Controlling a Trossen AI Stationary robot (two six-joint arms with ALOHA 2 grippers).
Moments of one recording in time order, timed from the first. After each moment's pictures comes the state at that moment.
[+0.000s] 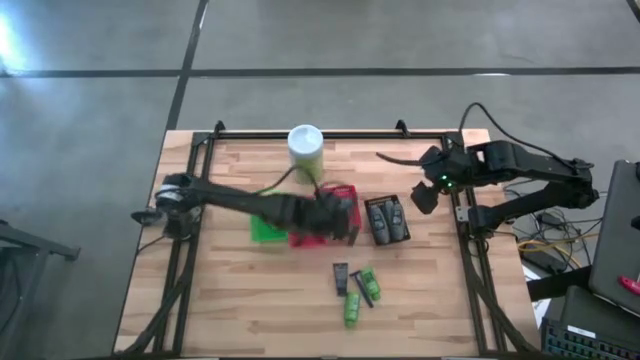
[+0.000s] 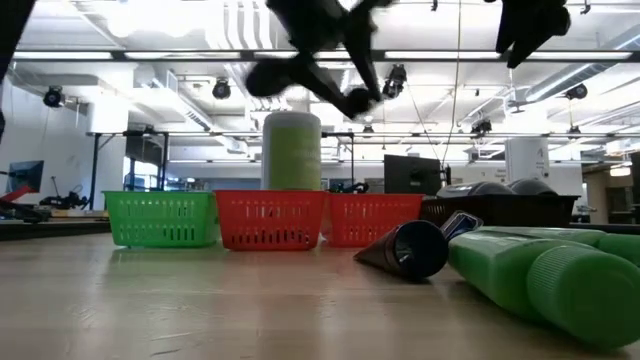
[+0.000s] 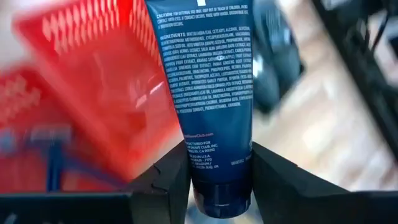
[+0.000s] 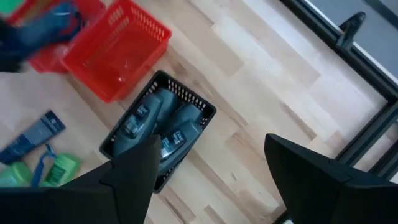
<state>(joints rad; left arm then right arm) -0.14 1.86 1.63 -0.67 -0.32 -1.15 -0.04 1.10 1.33 -1.38 0.29 0.67</state>
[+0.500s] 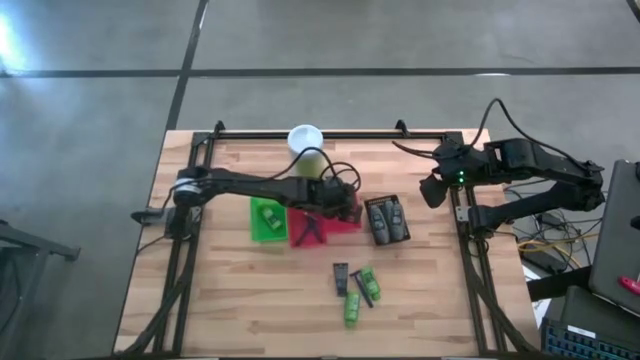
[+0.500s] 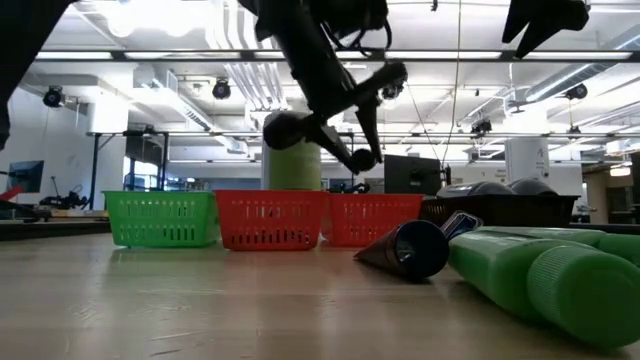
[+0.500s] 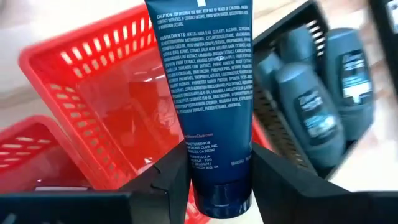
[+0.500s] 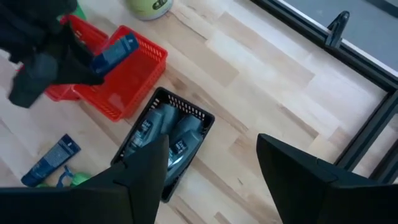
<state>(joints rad) 0.03 1.97 1.61 -0.60 -0.18 -1.13 -0.05 1.01 1.33 -1.38 0.32 0.75</state>
